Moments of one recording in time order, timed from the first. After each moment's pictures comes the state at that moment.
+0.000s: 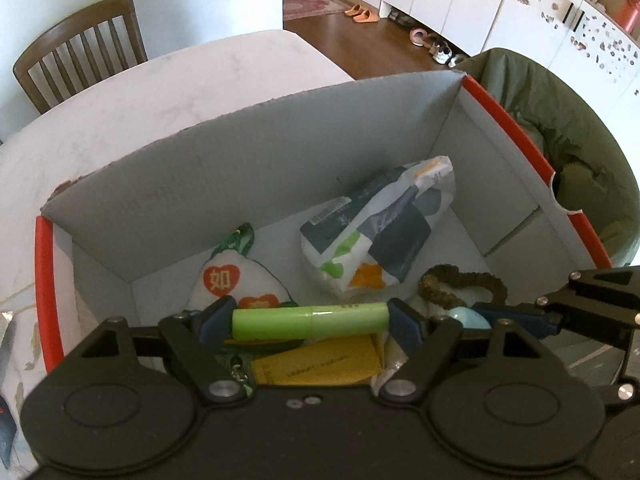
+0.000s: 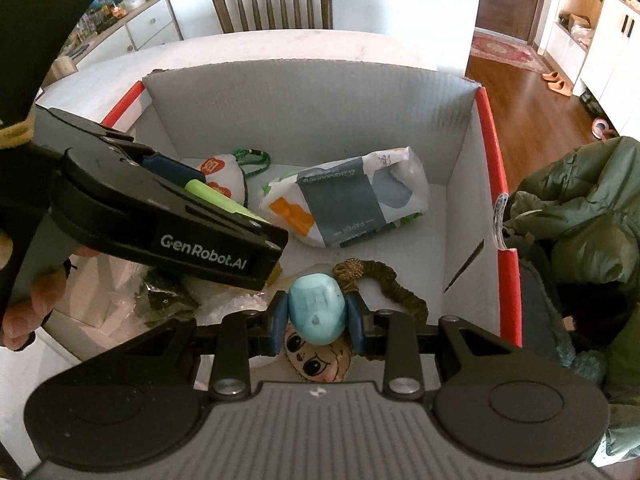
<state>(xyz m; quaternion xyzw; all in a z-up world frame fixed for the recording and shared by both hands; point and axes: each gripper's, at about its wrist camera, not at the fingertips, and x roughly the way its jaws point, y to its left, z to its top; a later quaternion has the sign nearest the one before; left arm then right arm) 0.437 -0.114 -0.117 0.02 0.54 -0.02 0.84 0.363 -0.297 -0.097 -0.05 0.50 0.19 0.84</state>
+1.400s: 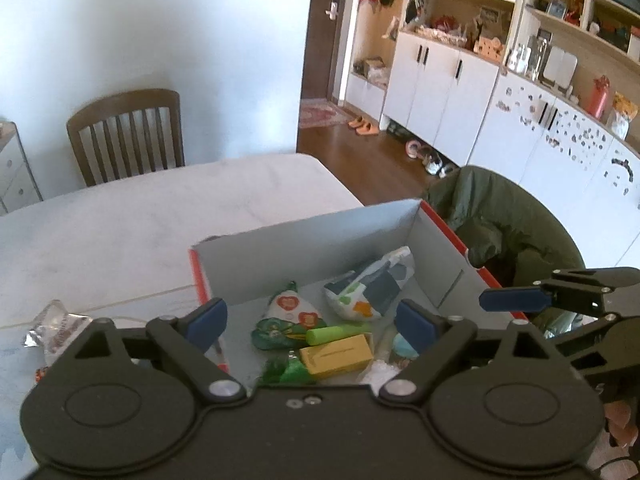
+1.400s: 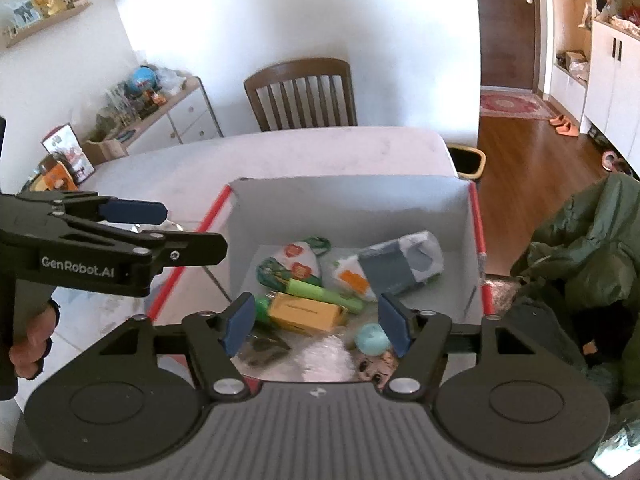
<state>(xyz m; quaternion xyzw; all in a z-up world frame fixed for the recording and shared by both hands) 0.323 -0.083 -0.014 -0.01 0.38 -0.01 0.93 0.293 -0.302 -0.004 0.03 0.39 0.22 0.89</state>
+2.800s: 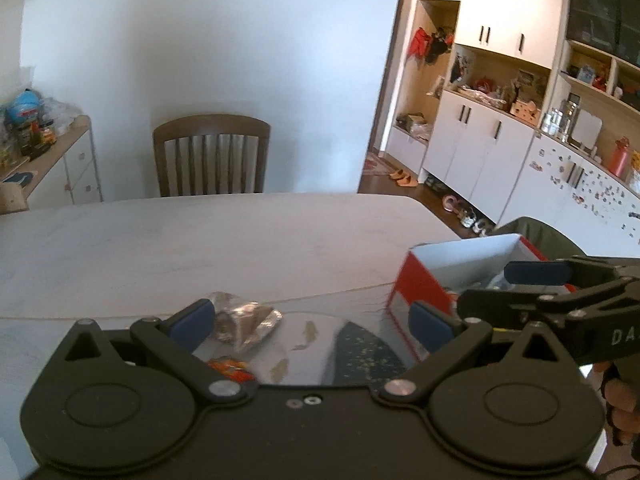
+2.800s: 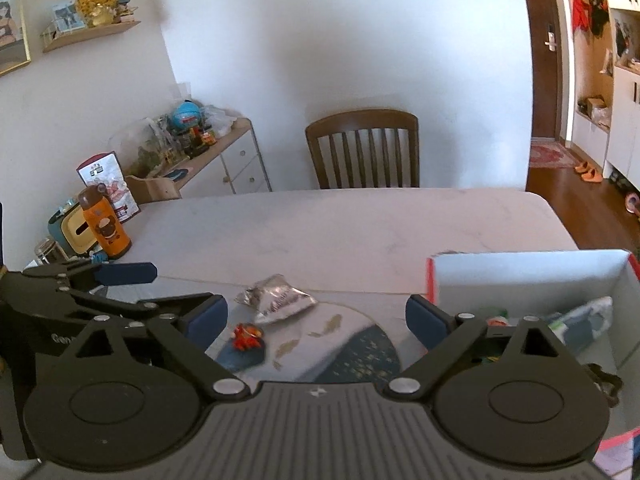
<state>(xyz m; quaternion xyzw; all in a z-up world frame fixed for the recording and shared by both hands) 0.228 0.130 0.001 -0.05 0.31 0.02 0.95 0.271 -0.067 0.023 0.04 0.32 0.23 0.92</state>
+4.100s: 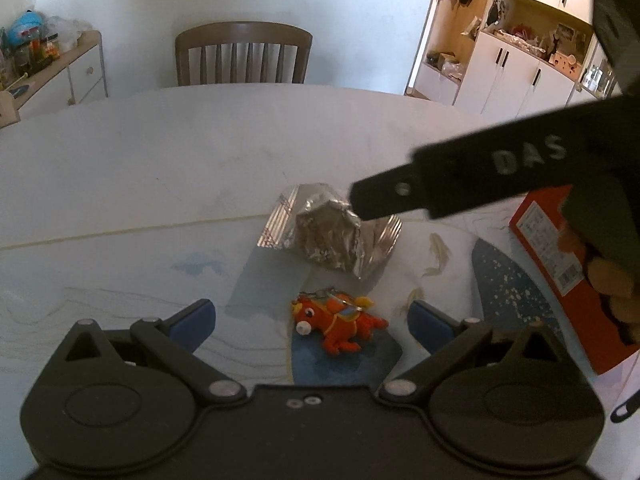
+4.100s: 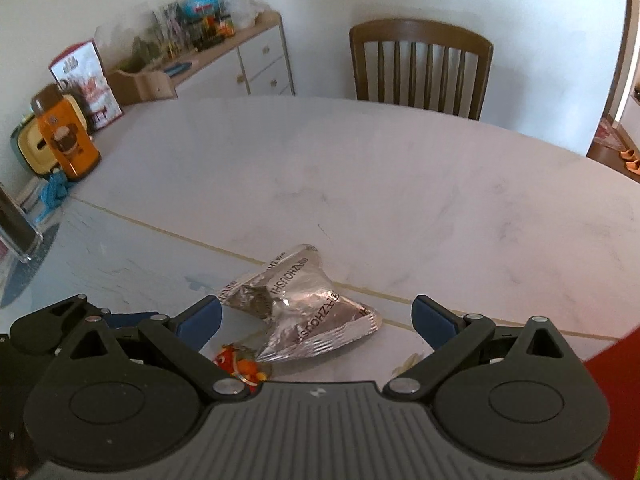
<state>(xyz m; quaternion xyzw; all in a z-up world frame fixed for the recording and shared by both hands) 0.284 0.221 -0.133 -0.06 0.40 0.04 0.91 0.425 0.070 -0.093 -0.06 0.43 0.27 0.86</state>
